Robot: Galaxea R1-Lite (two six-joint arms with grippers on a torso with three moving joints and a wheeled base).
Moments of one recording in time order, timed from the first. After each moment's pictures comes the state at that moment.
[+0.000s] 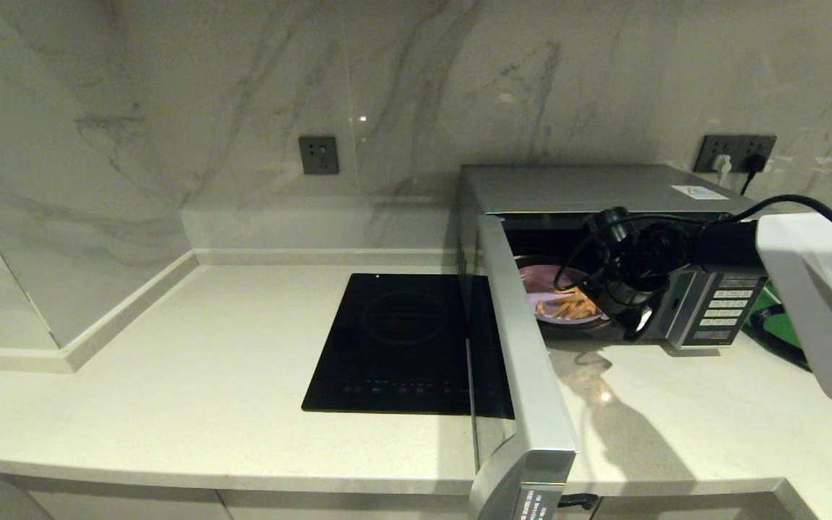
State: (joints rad) left arm 0.00 0.00 0.00 -0.01 0.01 -0.05; right arm 0.17 2.39 -1.97 0.54 -0.34 1.13
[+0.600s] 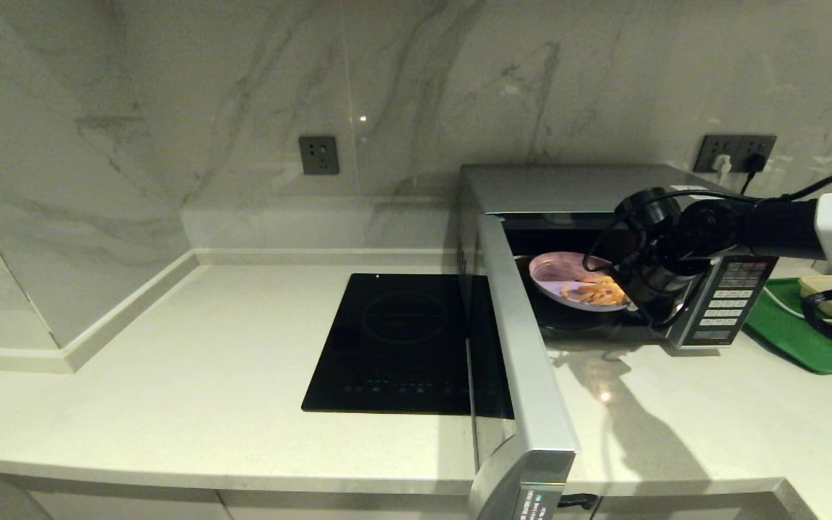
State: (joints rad) left arm 0.00 0.00 0.00 -0.01 0.01 -0.05; right arm 0.11 2.29 -1.93 0.58 -0.31 1.22
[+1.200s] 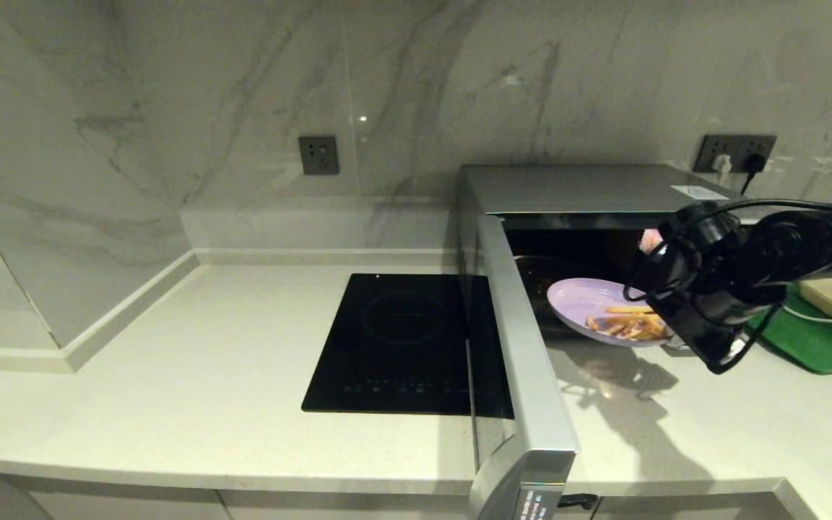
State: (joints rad) left arm 0.00 0.00 0.00 -0.01 0.01 -0.05; right arm 0.11 1.99 -1.44 0.48 -0.28 1.23
